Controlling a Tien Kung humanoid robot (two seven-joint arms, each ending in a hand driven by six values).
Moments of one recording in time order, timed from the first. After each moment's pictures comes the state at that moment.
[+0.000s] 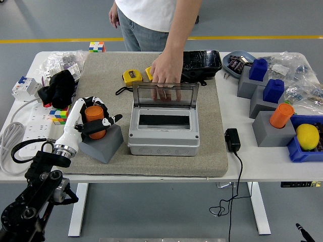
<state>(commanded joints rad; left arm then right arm) -0.15 0.02 -1.31 -1.20 1.34 0.08 -0.25 0.17 -0.07 1.55 0.18 -1.33 -0.17 -0.13</state>
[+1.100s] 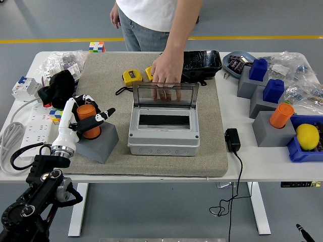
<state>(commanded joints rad) -0.15 0.02 -1.29 -1.18 1.17 0.18 -0.32 0.16 -0.07 1.55 0.18 -1.33 -0.17 -0.13</state>
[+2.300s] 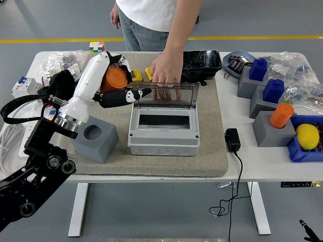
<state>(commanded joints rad) -0.36 0.28 -0.91 -1.59 1.86 0.39 -0.17 0.18 -0.09 1.58 0.18 -1.35 -0.17 -0.12</state>
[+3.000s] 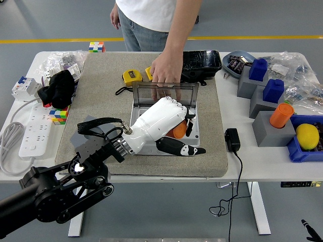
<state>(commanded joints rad) -0.55 0.17 -0.57 -1.35 2.01 0.41 -0.17 0.18 -0.09 1.58 0.18 -1.37 -0.17 -0.13</state>
